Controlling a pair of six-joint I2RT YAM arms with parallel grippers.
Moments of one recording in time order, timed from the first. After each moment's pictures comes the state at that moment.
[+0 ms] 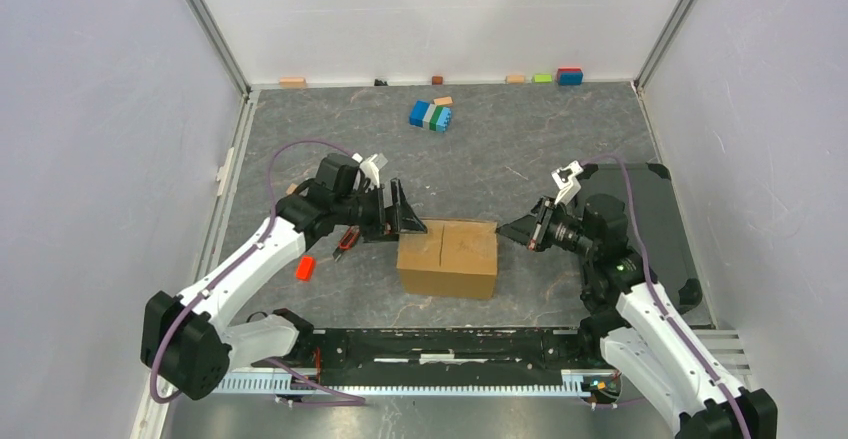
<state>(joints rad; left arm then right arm) -0.51 1.16 0.86 -0.48 0.54 -0.69 0.31 0.70 0.43 -0.02 -0.65 0.77</state>
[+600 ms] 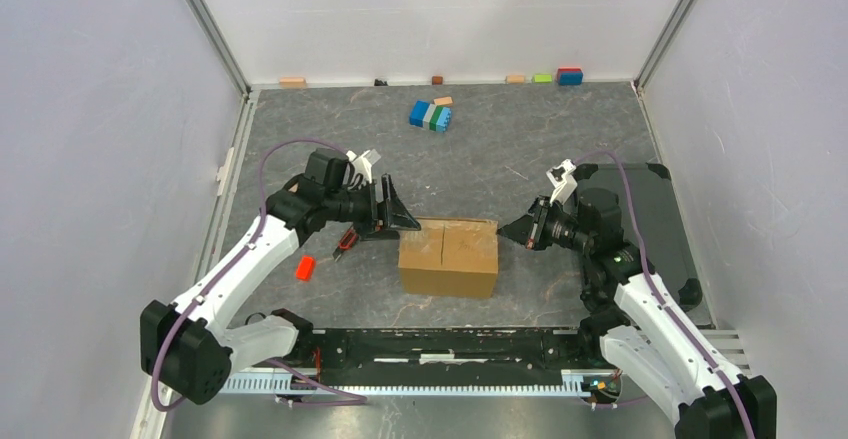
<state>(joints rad) -0.45 1.12 0.91 -0.57 0.64 -0.69 0.31 0.78 0.49 -0.14 -0.60 0.63</state>
